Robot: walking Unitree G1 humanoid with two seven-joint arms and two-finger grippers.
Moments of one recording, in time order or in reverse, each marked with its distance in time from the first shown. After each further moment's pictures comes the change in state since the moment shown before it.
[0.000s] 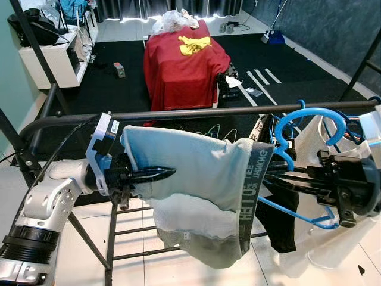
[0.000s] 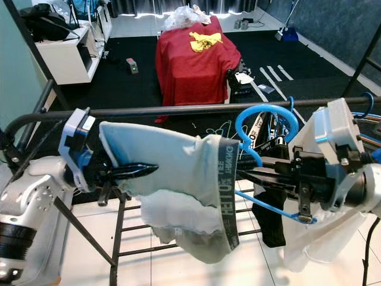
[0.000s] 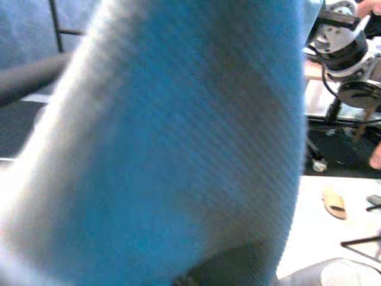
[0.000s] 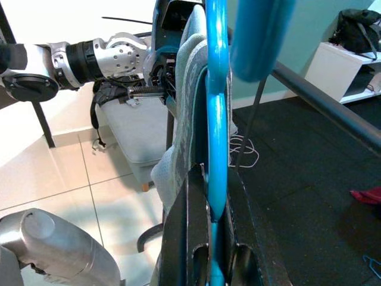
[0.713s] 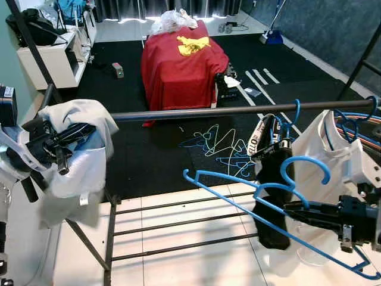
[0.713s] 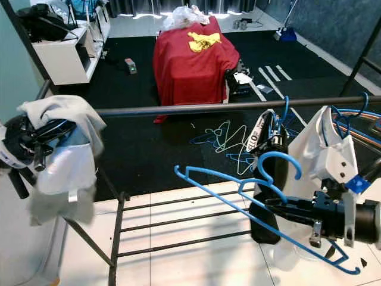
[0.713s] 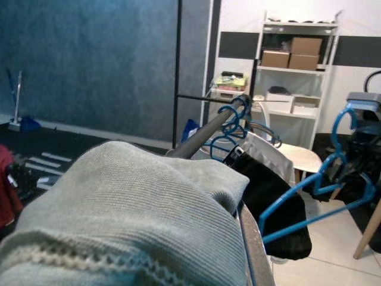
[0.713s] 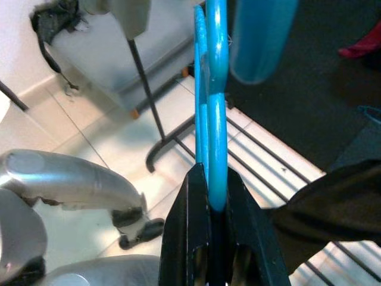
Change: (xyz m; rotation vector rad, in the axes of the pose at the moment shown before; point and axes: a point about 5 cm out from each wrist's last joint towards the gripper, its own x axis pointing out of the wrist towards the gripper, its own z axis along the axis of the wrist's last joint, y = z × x) left arm -0.105 0.015 0.038 0.060 -0.150 0.423; right arm -0.033 0.013 -0.079 0.267 0.279 -0.206
